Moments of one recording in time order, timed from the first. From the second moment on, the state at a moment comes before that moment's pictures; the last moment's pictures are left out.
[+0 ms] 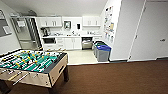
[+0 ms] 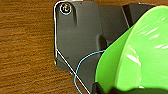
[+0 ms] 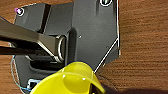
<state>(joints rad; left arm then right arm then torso) 1.53 3.03 -2.88 0.80 -0.09 -0.78 -1.63 2.92 -2.71 -0.20 0.19 0.10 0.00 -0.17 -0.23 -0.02</state>
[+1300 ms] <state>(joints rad) 1.53 3.03 -2.88 0.80 -0.09 -0.78 -1.63 2.92 -2.71 -0.20 0.19 0.10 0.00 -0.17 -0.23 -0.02</state>
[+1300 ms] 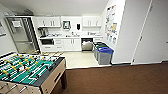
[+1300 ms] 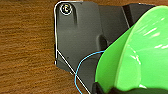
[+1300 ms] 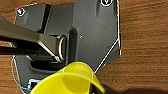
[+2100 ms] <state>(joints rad) 1.53 3.03 -2.88 0.80 -0.09 -0.78 -1.63 2.92 -2.71 -0.20 0.19 0.10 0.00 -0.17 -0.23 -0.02</state>
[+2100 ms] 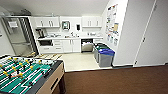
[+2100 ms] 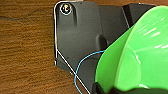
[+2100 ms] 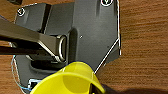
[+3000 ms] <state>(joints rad) 1.53 3.04 -2.88 0.79 -0.09 -0.78 -1.62 2.93 -2.71 -0.20 0.19 0.10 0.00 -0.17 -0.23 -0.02</state>
